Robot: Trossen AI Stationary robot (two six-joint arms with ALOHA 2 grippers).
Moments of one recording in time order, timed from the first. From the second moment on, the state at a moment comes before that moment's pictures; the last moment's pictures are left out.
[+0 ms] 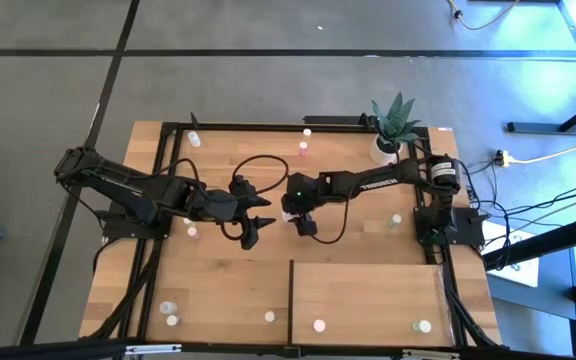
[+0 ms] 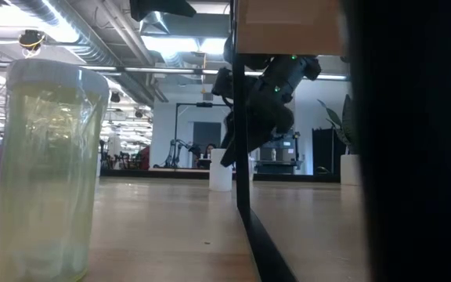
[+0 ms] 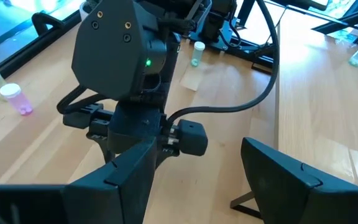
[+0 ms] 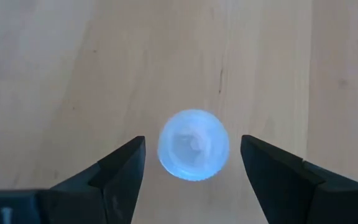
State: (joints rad) left arm -0.26 1.27 1.12 -0.41 -0.41 -0.49; right arm -0.08 1.94 1.22 -0.21 -0.12 -0.27
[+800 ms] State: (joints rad) left arm -0.26 1.27 1.12 -0.41 -0.41 -0.49; right arm -0.08 1.94 1.22 -0.19 -0.13 -0.16
